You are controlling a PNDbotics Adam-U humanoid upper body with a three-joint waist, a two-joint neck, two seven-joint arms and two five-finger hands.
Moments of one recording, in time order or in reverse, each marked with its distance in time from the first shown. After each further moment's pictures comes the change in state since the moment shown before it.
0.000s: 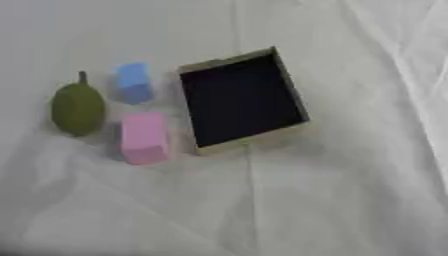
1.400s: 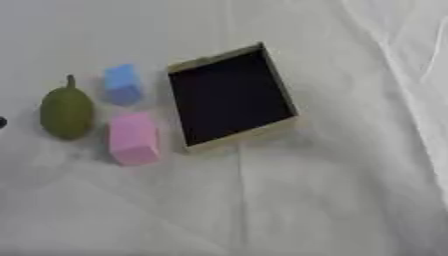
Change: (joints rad) left arm -0.194 0.498 -0.106 0.054 -0.007 0.499 -0.742; right arm 0.007 -0.020 0.014 0.000 0.005 0.018 0.015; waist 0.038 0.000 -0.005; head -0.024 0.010
